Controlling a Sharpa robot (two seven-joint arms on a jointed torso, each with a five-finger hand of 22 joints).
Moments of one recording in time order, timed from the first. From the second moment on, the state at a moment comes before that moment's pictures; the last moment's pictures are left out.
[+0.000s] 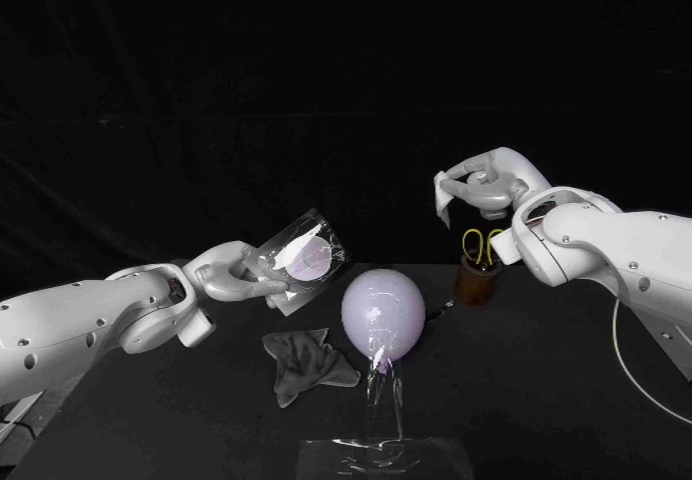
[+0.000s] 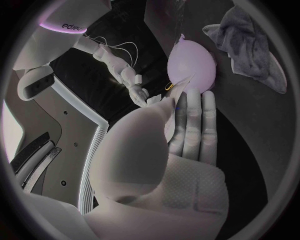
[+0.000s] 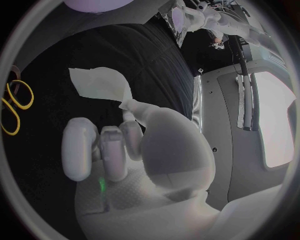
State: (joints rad) left arm 1.14 -1.07 -0.06 1.44 -0.66 0.04 0.39; left_hand 1.57 -0.05 0.45 0.18 0.04 0.99 0.13 0.37 0.37 1.34 0.07 0.15 0.07 1.19 0.03 0.41 0.44 0.17 0.91 0.17 0.61 0.29; right arm 1.45 -0.74 -0.15 1.40 -0.72 -0.57 0.01; right_hand 1.34 0.00 0.56 0.07 0.05 1.02 0.10 0.25 0.50 1.44 0.04 1.40 1.31 1.47 -0.04 1.56 1.31 0.06 1.46 0.06 1.37 1.31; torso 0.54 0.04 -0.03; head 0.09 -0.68
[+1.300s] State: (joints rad) left arm 1.05 -1.13 -0.14 1.33 -0.84 0.36 0.19; left_hand 1.54 -0.07 0.45 0.18 0.05 0.94 0.16 0.36 0.43 1.30 0.09 0.14 0.07 1.15 0.05 0.41 0.46 0.16 0.86 0.19 0.62 0.29; right arm 1.45 -0.76 -0.15 1.41 -0.72 -0.57 0.00; right_hand 1.34 0.00 0.56 0.06 0.05 1.02 0.10 0.26 0.50 1.44 0.03 1.39 1.31 1.47 -0.04 1.57 1.31 0.05 1.45 0.06 1.37 1.31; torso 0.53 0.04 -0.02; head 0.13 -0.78
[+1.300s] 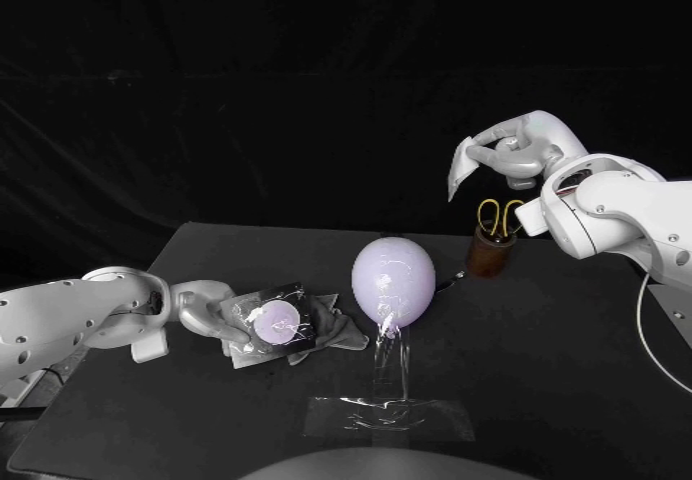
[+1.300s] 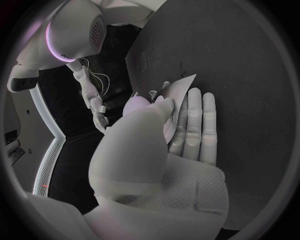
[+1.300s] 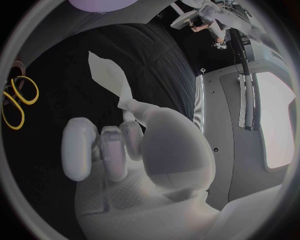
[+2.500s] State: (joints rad) left arm 1.07 -1.11 -0.09 1.28 -0.81 0.07 0.20; left_hand 1.53 -0.19 -0.12 0.30 0.05 0.61 0.17 0.29 0.40 0.89 0.23 0.11 0.07 0.71 0.19 0.40 0.45 0.15 0.71 0.29 0.36 0.13; right arm 1.44 -0.78 -0.16 1.42 -0.71 -0.57 0.00; right_hand 1.34 0.00 0.57 0.06 0.04 1.02 0.09 0.26 0.50 1.44 0.03 1.40 1.31 1.47 -0.04 1.57 1.31 0.05 1.46 0.06 1.37 1.31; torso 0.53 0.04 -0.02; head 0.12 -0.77
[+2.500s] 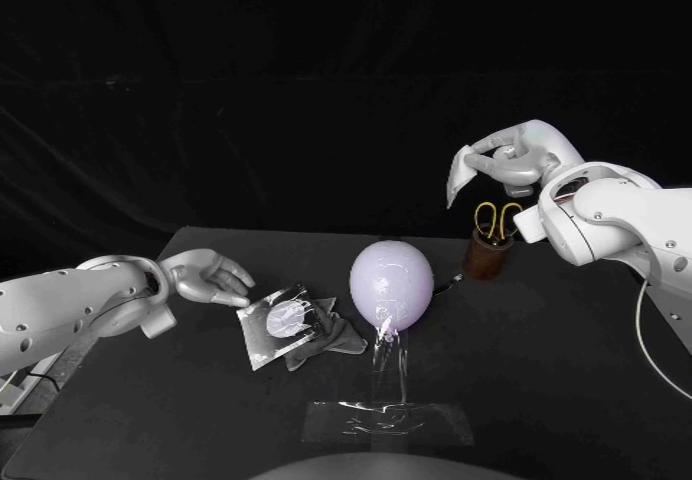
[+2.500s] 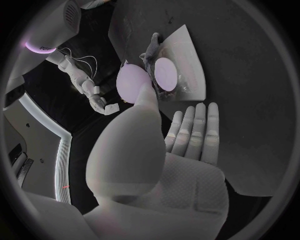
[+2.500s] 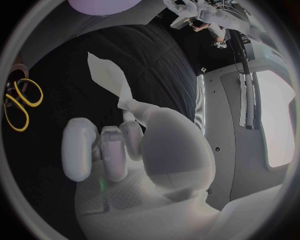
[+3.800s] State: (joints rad) left arm 1.19 -0.91 -0.06 1.44 -0.47 -0.22 0.44; left_hand 1.71 -0.04 0.10 0.29 0.05 0.85 0.21 0.34 0.31 1.03 0.16 0.19 0.06 0.88 0.13 0.41 0.36 0.17 0.85 0.27 0.37 0.11; right arm 1.43 -0.82 -0.16 1.54 -0.60 -0.43 -0.02; right_hand 1.33 -0.01 0.57 0.06 0.05 1.02 0.09 0.27 0.50 1.44 0.03 1.39 1.31 1.47 -0.04 1.57 1.31 0.05 1.45 0.06 1.37 1.31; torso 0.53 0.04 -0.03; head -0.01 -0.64
